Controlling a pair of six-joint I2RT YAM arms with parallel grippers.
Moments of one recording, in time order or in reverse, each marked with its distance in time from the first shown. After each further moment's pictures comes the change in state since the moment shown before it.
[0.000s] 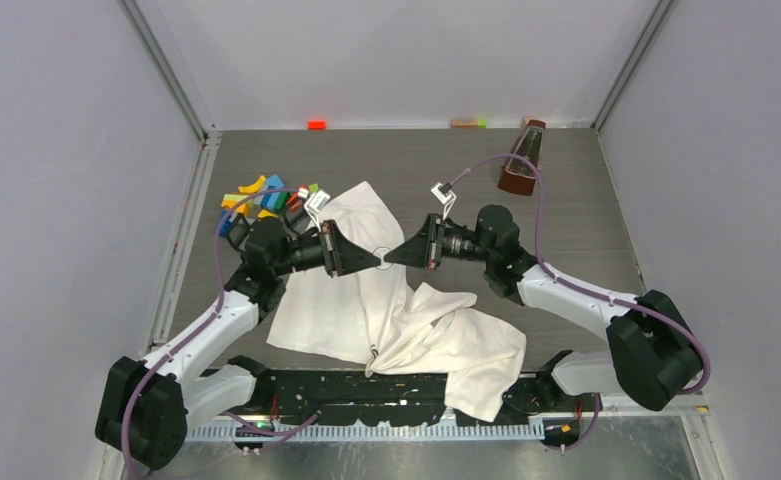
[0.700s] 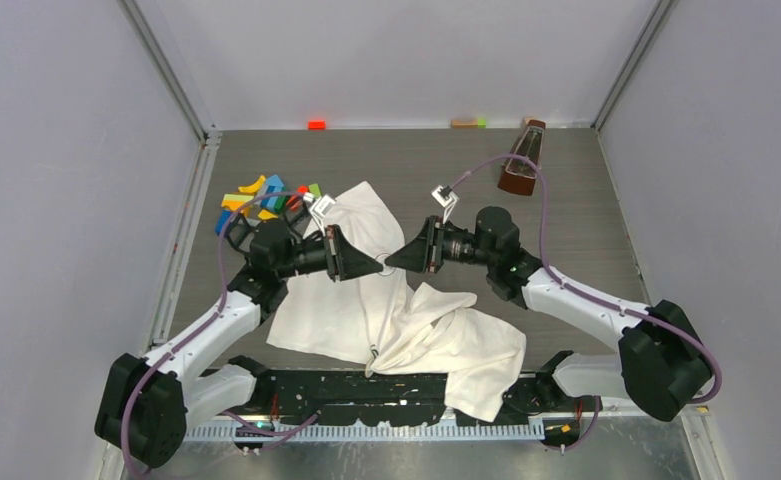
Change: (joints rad) left arm -0.009 0.012 -0.011 -0.026 0.000 0.030; right arm 0.019 -0.046 0.026 -0.159 0.062 -0.100
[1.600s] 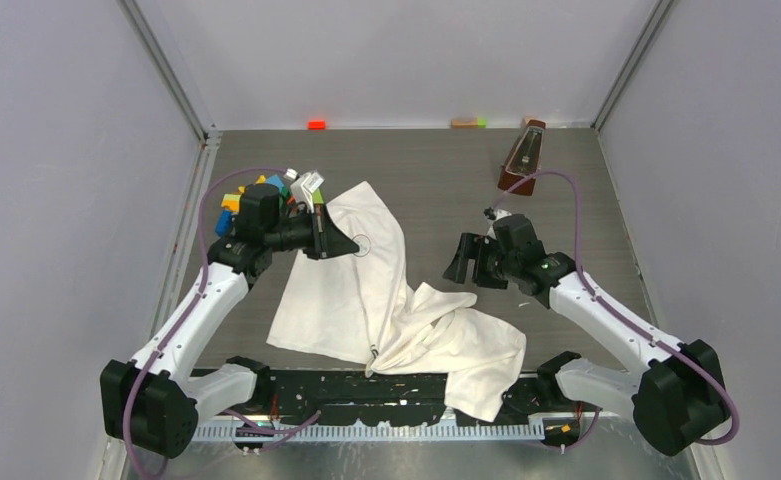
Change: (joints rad) left arm 0.129 0.051 0.343 -0.682 -0.095 0.354; right arm -0.168 -0.190 0.027 -0.871 0.489 -0.236
